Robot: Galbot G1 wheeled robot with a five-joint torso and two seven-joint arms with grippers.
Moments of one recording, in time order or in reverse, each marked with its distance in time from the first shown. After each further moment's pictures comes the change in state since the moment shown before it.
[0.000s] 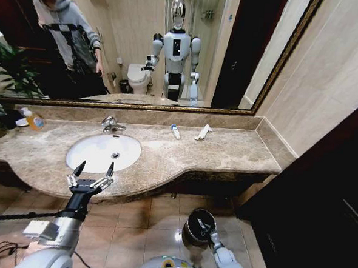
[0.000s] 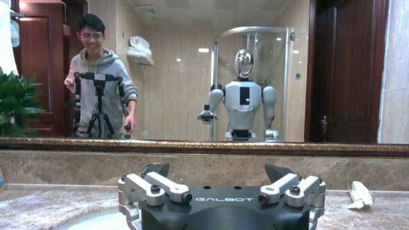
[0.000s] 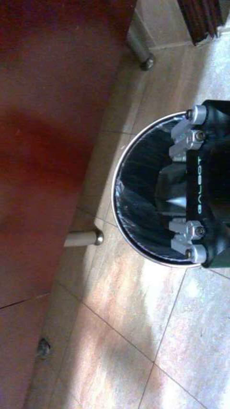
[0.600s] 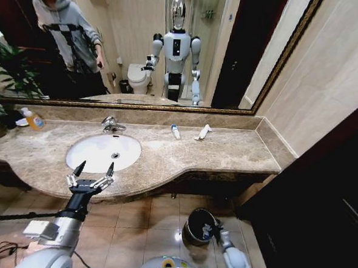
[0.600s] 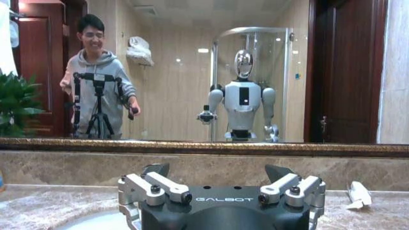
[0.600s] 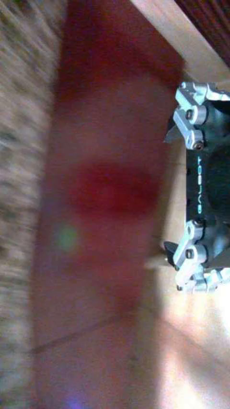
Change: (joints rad) left arm 0.000 0.000 0.000 0.000 0.000 0.000 0.000; right arm -0.310 -0.085 0.095 0.647 0.239 -0.093 -0.030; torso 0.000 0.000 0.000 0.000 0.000
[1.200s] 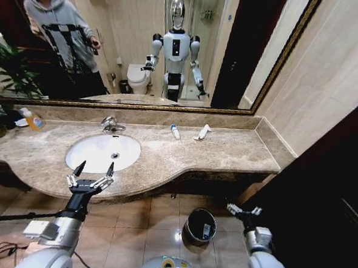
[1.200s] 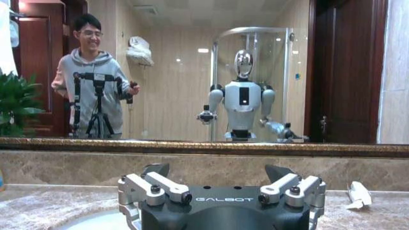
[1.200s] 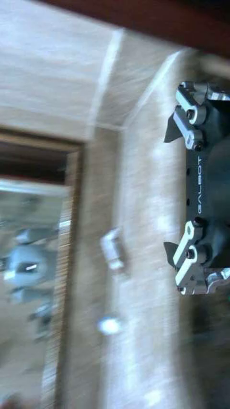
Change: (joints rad) left arm 0.000 0.000 0.000 0.000 0.000 0.000 0.000; right arm -0.290 0.051 0.153 0.810 0.114 -0.109 0.194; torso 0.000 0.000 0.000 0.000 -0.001
